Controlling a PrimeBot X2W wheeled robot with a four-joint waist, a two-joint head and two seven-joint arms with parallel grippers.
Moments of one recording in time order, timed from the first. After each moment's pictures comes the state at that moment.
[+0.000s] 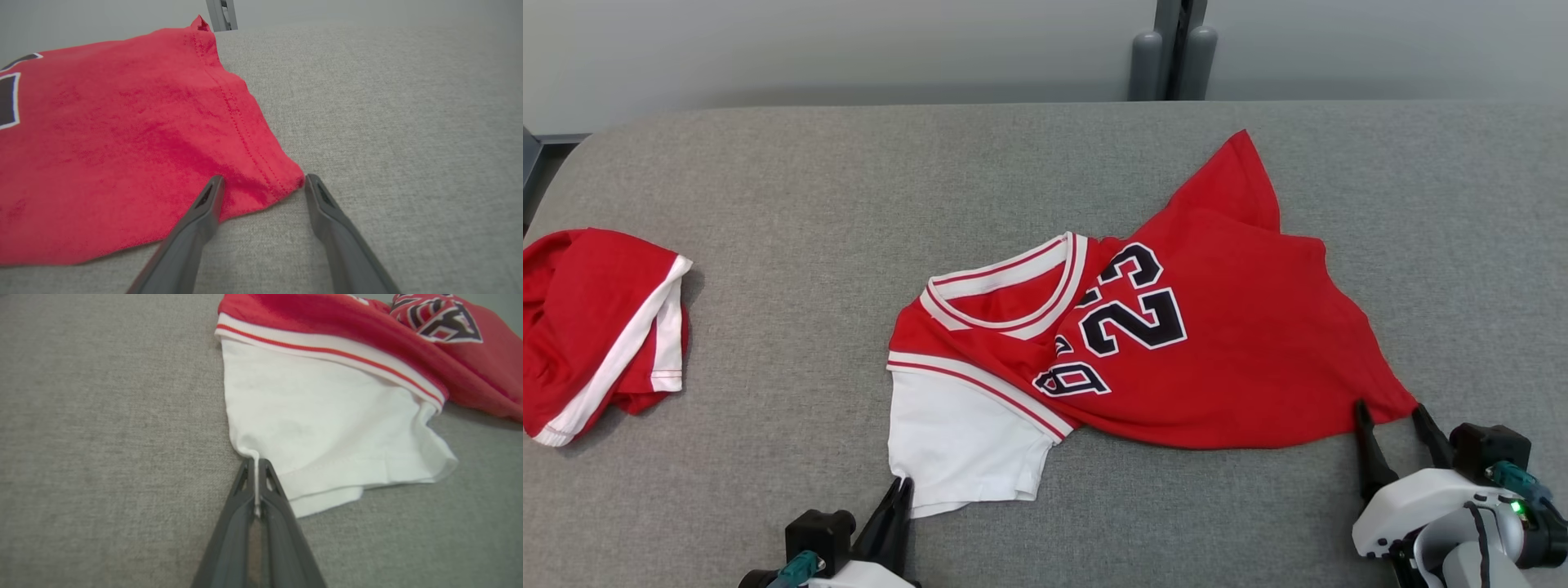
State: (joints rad) left arm -0.11 0.05 -0.28 0.63 -0.32 -0.02 -0.27; right arm -0.28 -0.05 -0.10 0.71 0.13 0.13 -0.26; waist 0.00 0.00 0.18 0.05
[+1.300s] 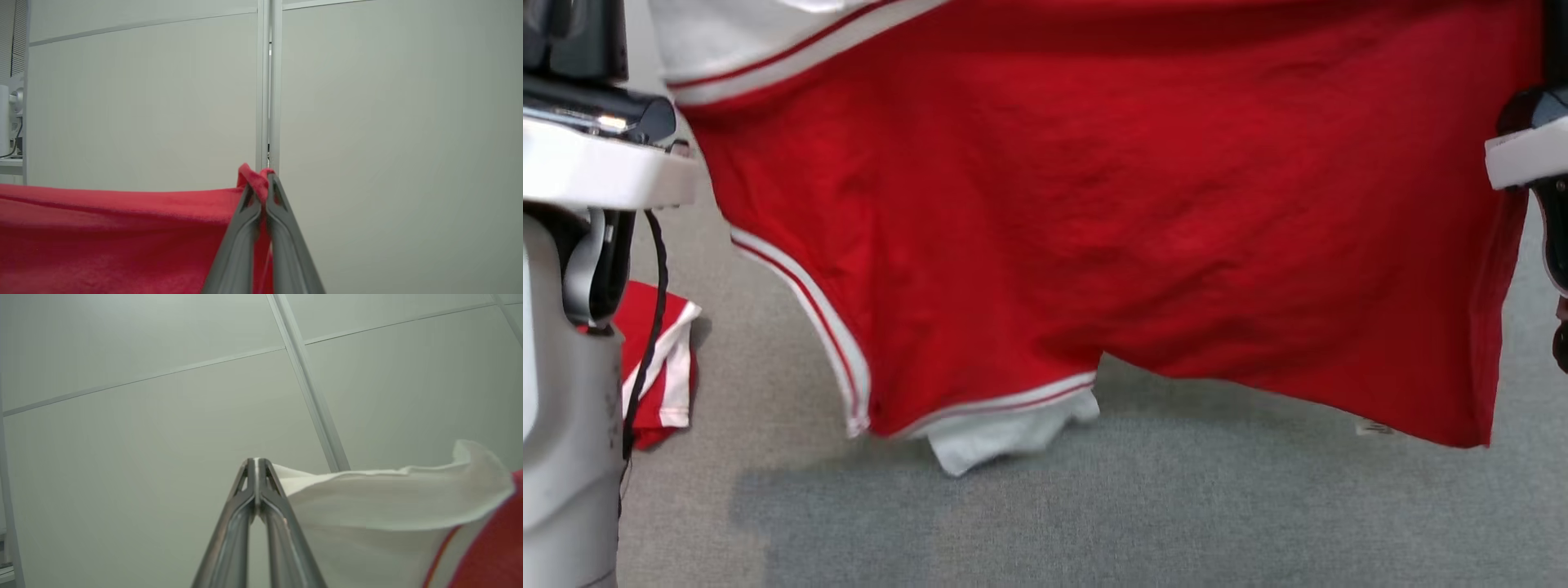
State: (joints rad) left arm -0.73 0.28 -0.03 0.10 -0.16 -0.12 -0.13; right arm -0.78 -0.29 0.07 0.28 0.38 0.13 -0.11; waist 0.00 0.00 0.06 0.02
